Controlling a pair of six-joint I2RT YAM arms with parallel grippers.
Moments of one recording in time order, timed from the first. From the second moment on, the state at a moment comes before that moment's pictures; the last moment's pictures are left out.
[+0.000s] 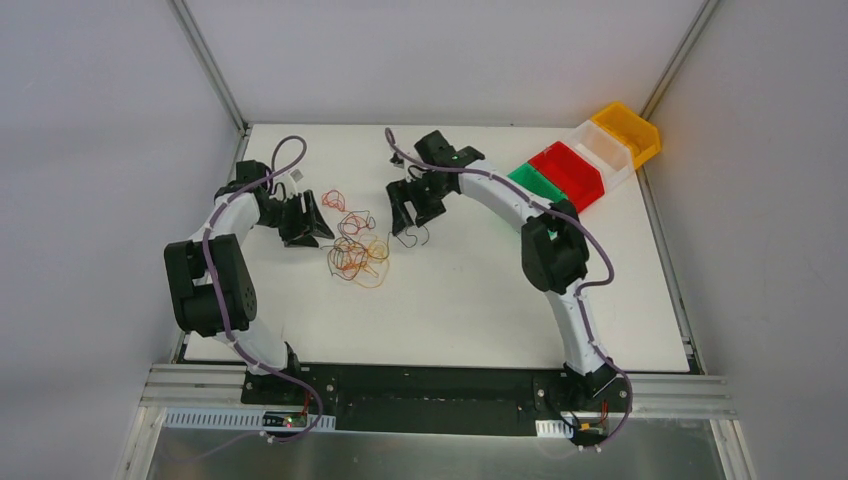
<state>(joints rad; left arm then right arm) 0.20 1.64 1.12 -0.69 0.62 -0.09 0.63 2.23 1.98 -0.84 -0.53 0.11</state>
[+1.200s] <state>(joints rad) 0.05 1.67 1.13 -0.52 0.69 -0.17 0.63 2.21 1.99 -0.94 -0.41 -0.04</state>
